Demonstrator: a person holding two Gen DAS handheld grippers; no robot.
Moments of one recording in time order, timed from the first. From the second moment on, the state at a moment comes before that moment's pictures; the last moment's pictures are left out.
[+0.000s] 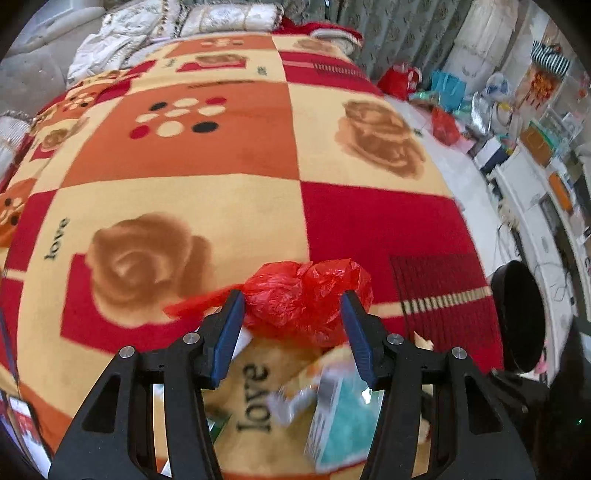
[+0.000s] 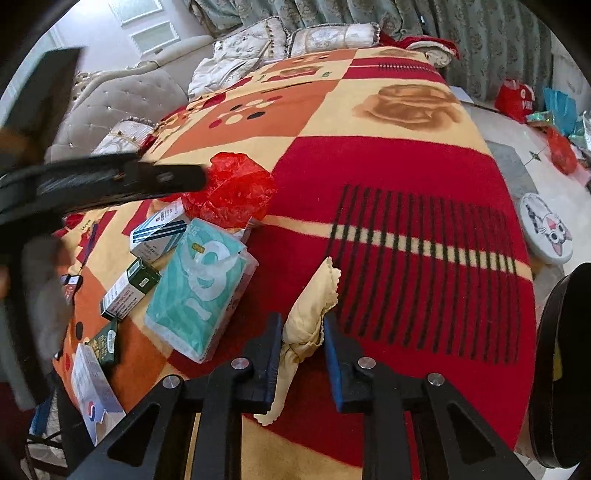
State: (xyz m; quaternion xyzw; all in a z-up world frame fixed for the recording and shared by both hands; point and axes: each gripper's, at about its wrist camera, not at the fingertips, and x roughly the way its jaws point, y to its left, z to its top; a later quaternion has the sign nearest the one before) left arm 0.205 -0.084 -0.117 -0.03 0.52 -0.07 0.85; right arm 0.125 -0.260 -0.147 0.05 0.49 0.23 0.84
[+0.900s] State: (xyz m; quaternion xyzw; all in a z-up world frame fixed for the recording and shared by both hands) left arm 0.147 -0.068 -0.035 -0.06 0.45 -0.11 0.88; right arm 0.103 -0.283 -0.103 0.06 0.45 0.24 0.86
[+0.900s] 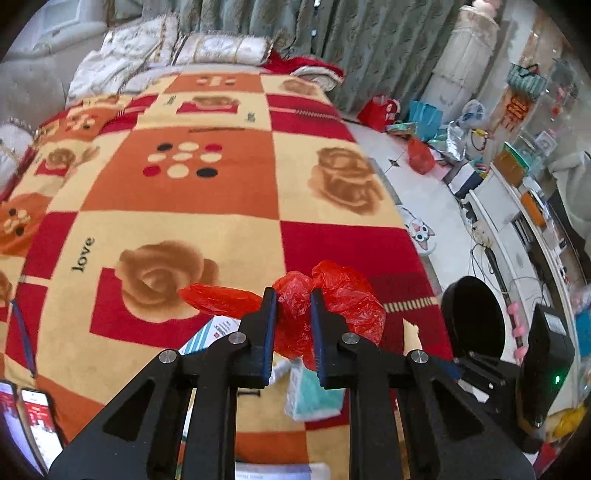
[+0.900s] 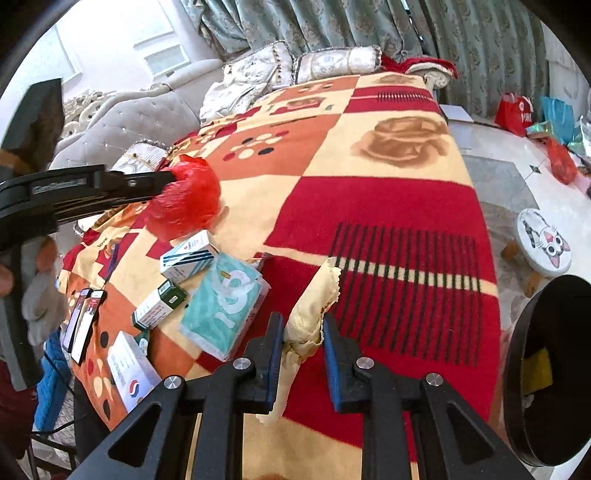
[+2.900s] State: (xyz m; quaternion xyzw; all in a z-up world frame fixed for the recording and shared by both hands) left arm 0.104 -0.283 -0.032 0.02 0.44 -0.25 0.86; right arm 0.057 -0.459 -0.069 0.11 0.40 0.08 0.90
